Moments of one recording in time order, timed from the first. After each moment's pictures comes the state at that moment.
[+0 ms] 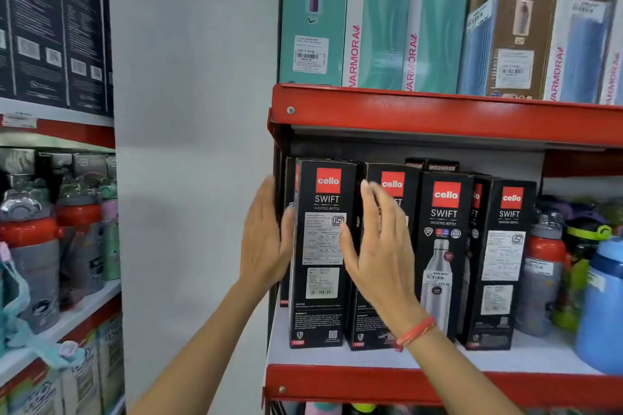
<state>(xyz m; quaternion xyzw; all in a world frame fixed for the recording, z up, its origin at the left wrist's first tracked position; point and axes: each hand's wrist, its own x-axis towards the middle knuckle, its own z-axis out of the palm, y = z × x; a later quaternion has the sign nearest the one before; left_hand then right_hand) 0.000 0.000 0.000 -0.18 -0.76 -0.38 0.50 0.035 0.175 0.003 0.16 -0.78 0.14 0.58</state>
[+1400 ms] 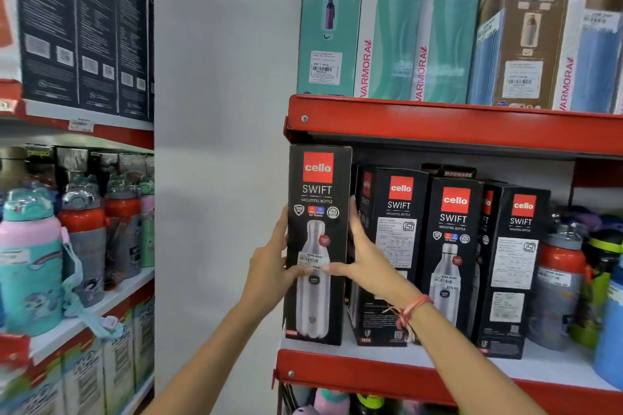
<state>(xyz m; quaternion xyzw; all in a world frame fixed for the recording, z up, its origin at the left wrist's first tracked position) 0.060 -0.005 -0.022 -0.14 -0.80 -0.49 0.31 0.028 0.175 0.007 0.31 -0.83 0.46 0.08</state>
